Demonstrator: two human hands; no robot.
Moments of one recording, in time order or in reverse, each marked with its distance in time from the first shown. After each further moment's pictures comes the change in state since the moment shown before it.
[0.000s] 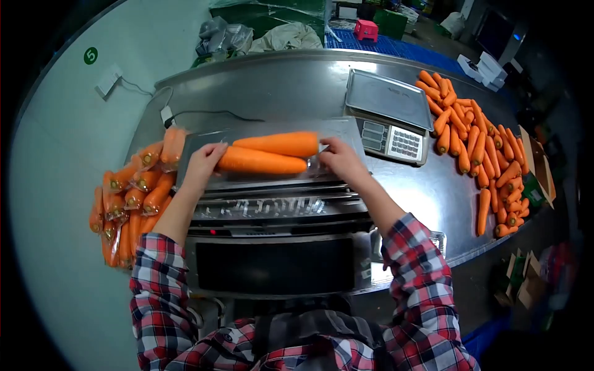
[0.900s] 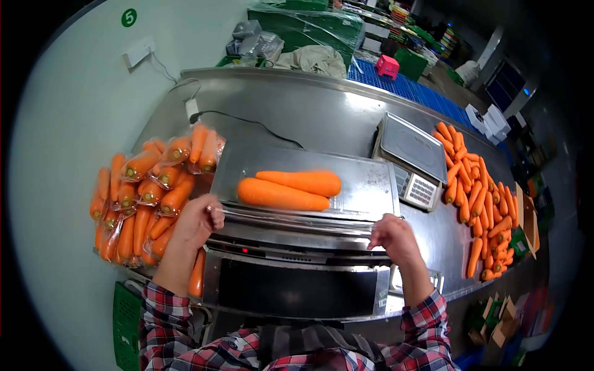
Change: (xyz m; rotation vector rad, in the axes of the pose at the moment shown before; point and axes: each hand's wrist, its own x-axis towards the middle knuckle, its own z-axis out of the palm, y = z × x) left_hand -0.076 -0.036 -0.099 -0.983 -0.082 -0.342; right_hand -0.093 -0.078 0.003 0.623 -0.040 0.299
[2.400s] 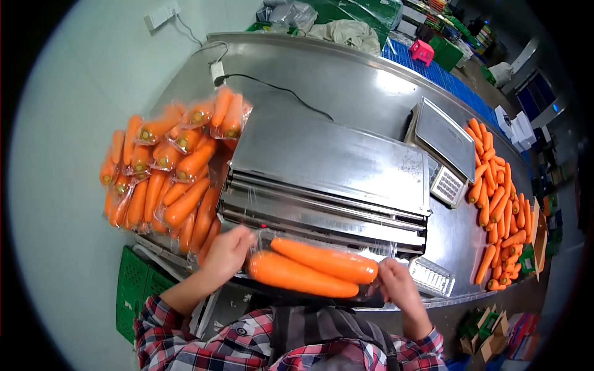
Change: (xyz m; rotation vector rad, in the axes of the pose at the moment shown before) left_hand -0.081 -0.072 -0.002 1.109 0.137 0.172; right_hand -0.072 0.042 0.030 -0.560 -0.025 0.293
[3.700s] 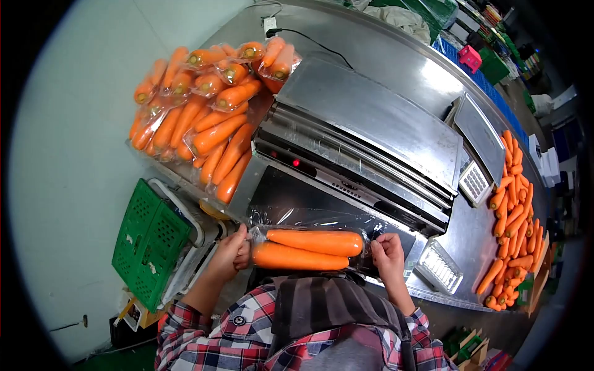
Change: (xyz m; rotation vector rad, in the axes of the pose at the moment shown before) left_hand -0.138 -0.101 0.045 -1.177 0.050 -0.621; right_hand 0.017 0.098 0.041 0.207 0.024 -0.232
